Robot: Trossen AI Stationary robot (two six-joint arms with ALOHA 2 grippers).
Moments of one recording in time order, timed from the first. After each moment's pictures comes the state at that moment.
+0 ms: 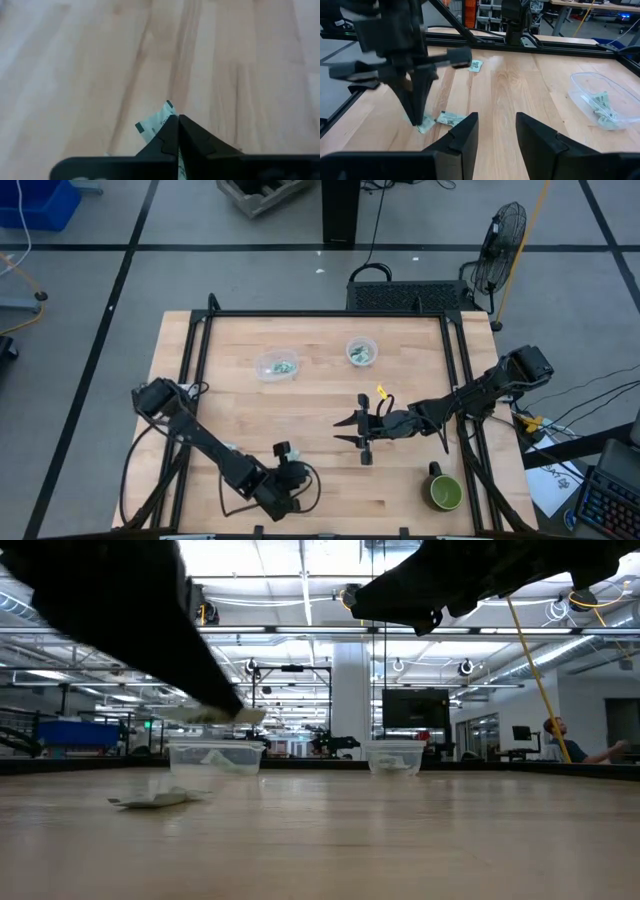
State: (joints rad) left arm -0.67 1.93 1.20 -0.29 -0.60 -0.64; right arm 0.36 1.52 0.68 0.53 0.34 0.06
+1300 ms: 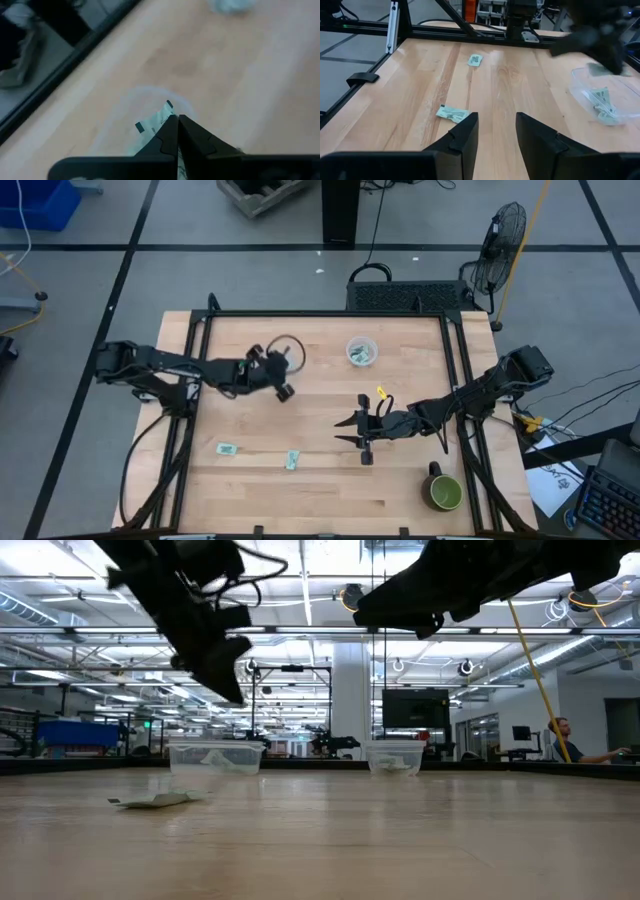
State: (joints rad) left arm 0.05 1.41 0.79 -0.30 -0.54 -0.34; right arm 0.36 1.52 0.68 0.50 0.34 0.06
